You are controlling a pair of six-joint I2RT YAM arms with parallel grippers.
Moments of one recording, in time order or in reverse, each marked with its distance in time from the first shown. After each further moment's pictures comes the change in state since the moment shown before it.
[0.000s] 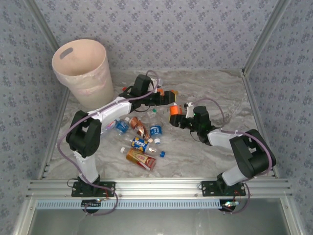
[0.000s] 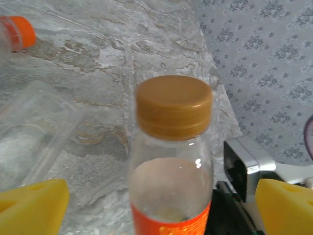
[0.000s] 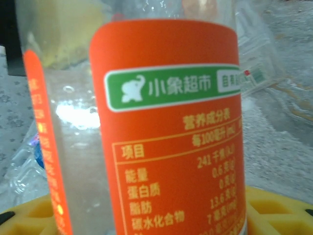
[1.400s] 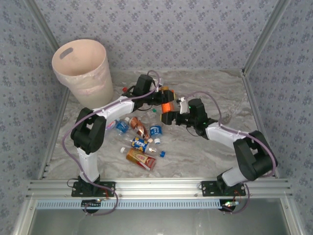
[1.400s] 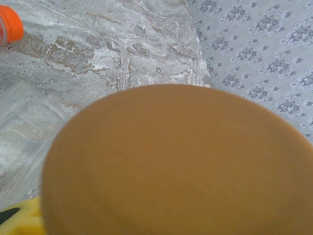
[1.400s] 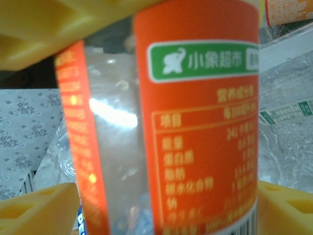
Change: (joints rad) left arm 0.001 0.067 0.032 0.068 0.024 -0.102; right arm 0.044 -0.059 0.169 -0.293 -0.104 -0.072
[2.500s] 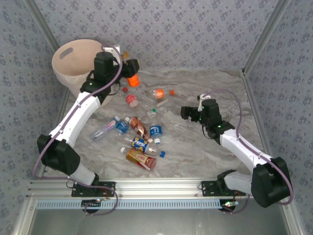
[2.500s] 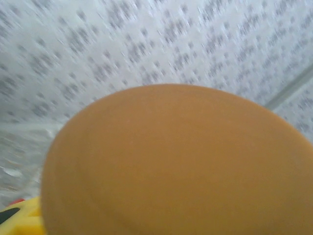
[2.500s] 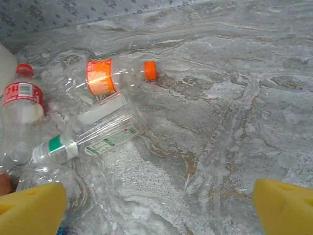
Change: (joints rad) left arm 0.238 -0.392 0.117 -0.220 -0.461 0.310; right arm -0.085 -0.272 -0.019 -0.283 0.562 -0.138
